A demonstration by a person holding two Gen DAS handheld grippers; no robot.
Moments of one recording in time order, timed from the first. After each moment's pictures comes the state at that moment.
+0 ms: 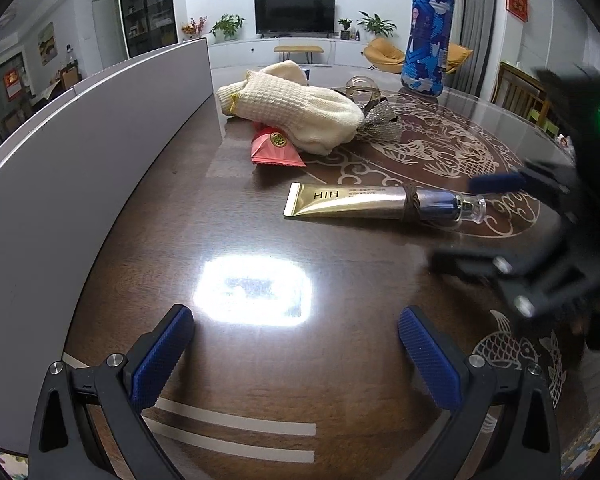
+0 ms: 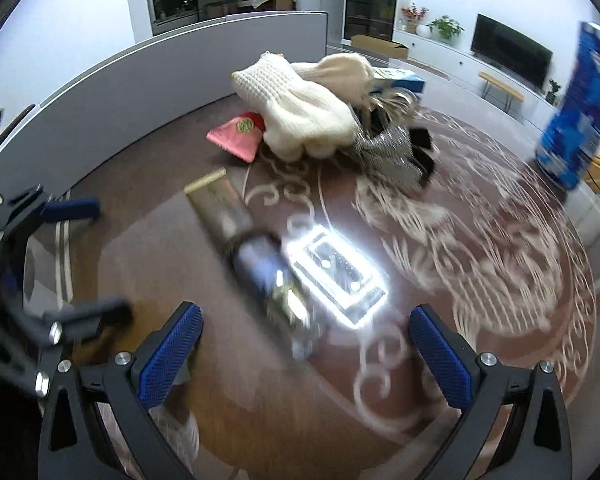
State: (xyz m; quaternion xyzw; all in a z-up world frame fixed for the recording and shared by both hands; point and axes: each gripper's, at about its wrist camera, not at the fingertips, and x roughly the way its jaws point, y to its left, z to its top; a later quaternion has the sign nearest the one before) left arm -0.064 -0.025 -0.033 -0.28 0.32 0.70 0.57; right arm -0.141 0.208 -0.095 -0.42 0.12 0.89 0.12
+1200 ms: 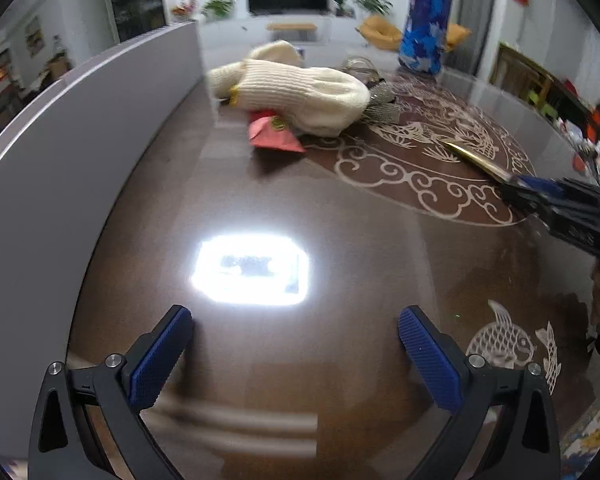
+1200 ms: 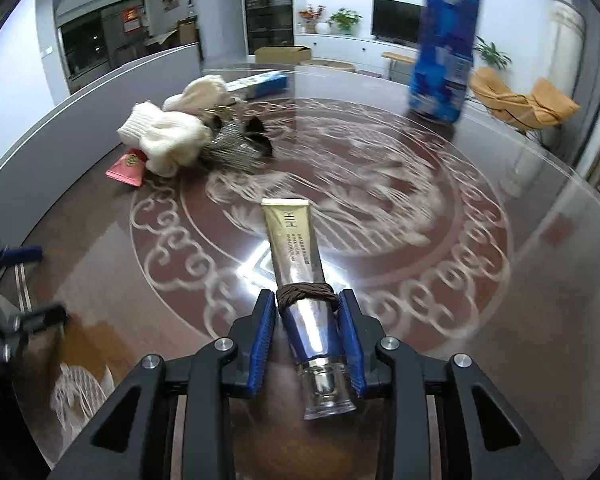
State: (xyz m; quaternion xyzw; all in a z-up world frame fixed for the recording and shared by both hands) left arm -0.068 0.010 -0.028 -0.32 0.36 0.66 0.57; right arm -0.046 0.251 -0.097 -0.38 0.20 0.86 0.26
